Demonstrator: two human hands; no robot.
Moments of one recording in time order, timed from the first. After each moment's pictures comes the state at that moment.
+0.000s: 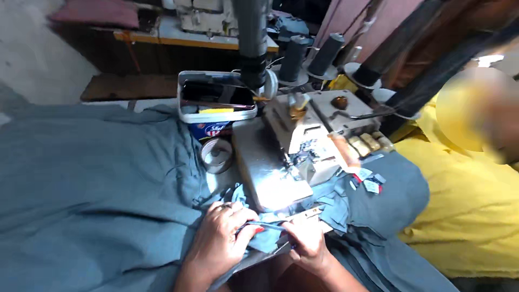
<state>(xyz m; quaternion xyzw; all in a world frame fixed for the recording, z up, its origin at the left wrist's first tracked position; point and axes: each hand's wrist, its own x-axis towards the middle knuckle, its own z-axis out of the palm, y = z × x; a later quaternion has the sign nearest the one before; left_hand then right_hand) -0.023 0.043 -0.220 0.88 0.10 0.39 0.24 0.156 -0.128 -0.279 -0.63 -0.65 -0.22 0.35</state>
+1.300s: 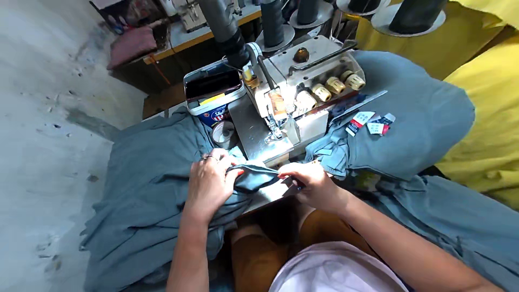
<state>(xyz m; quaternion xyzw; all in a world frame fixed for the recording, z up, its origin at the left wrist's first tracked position) -0.036 0.029 -0.143 0.95 0.20 0.22 0.08 0.156 -0.136 -0.192 -0.53 -0.68 -0.08 0.51</state>
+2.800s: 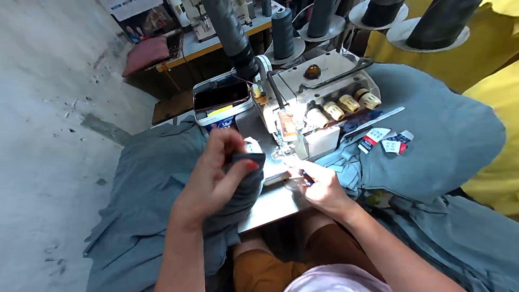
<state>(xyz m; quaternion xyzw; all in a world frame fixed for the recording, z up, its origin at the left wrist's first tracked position) -0.008 0.038 -0.079 0.89 0.03 0.29 0.34 0.168 -0.116 -0.199 -0.62 -0.55 -0.05 0.55</state>
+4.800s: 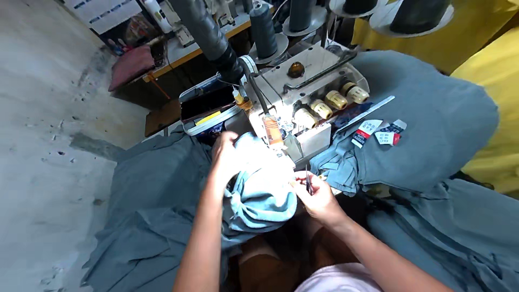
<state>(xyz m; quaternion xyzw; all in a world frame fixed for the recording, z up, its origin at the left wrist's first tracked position) 0.063 0.081 -0.137 0.87 0.36 0.14 0.29 0.142 -0.127 -0.215 -0.58 -0.32 0.20 0.72</state>
